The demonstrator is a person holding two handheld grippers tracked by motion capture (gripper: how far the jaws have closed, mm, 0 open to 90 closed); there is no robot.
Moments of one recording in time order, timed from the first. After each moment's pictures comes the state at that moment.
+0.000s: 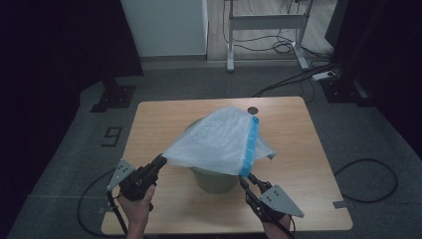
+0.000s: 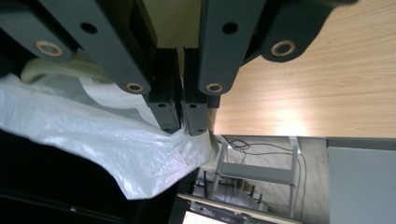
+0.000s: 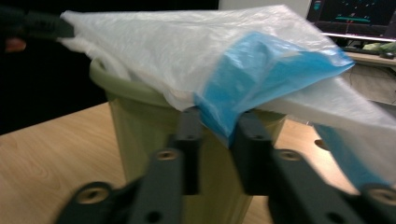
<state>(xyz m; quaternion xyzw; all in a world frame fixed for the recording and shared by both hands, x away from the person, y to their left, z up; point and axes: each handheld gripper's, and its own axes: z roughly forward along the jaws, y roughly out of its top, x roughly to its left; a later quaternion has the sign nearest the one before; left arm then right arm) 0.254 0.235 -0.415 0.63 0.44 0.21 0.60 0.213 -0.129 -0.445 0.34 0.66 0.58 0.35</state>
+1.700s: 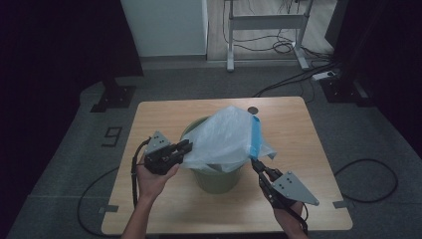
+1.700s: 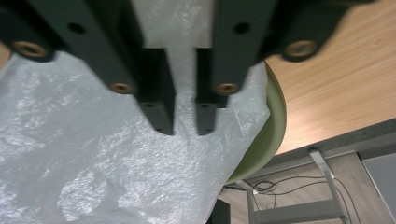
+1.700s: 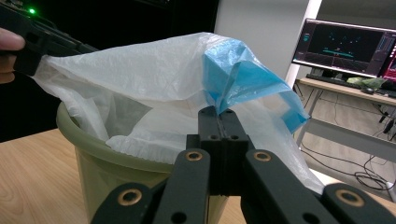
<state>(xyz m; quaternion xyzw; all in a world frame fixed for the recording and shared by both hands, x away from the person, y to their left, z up) 0.311 0.179 -0.370 0.76 0.36 0.19 0.50 0.231 -0.152 -0.408 0.30 0.65 0.58 0.38</state>
